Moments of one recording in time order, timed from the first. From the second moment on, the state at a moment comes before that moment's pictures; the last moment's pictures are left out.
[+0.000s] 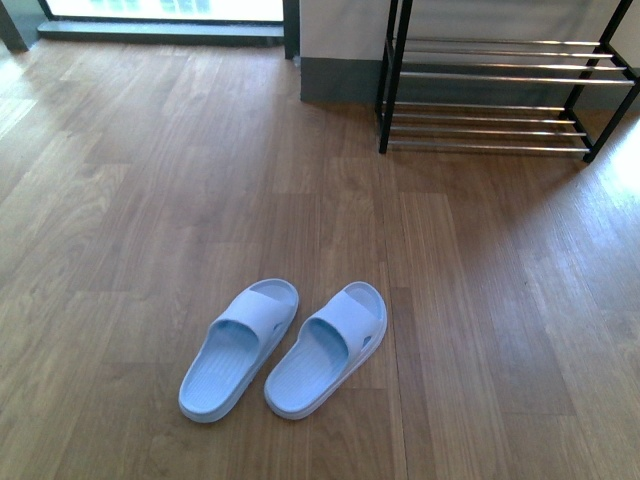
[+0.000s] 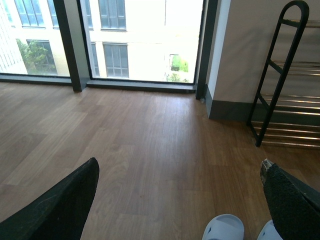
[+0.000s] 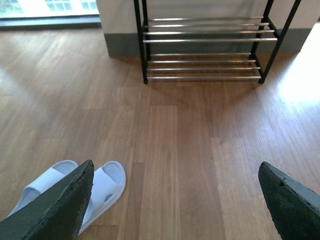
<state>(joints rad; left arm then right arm) 0.00 0.02 0.01 0.00 0.00 0.00 0.03 1.09 0.23 0.53 0.20 0.09</state>
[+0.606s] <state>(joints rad) 0.00 0.02 0.01 0.00 0.00 0.00 0.10 2.54 0.90 0.59 0.19 0.12</state>
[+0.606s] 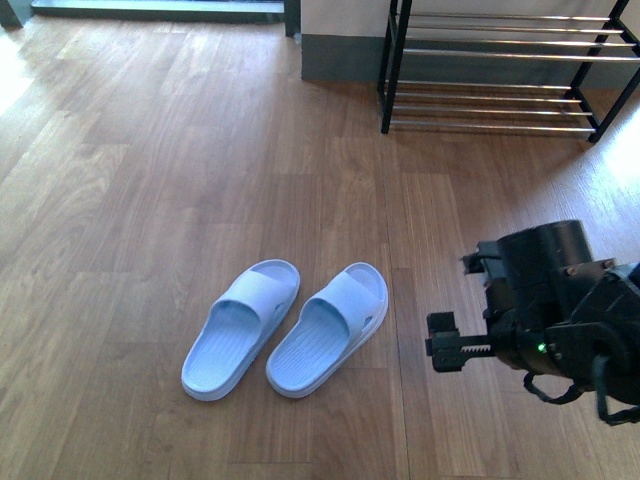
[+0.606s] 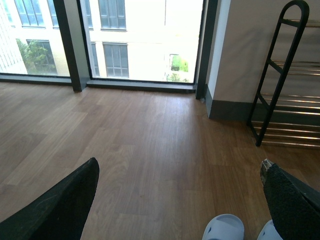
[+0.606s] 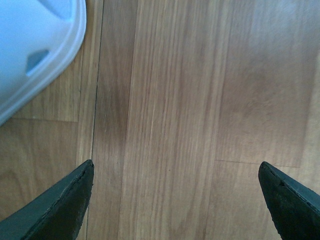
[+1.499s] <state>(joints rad) 0.00 0.02 0.01 0.00 0.00 0.00 0.25 2.94 1.52 0.40 0.05 0.36</state>
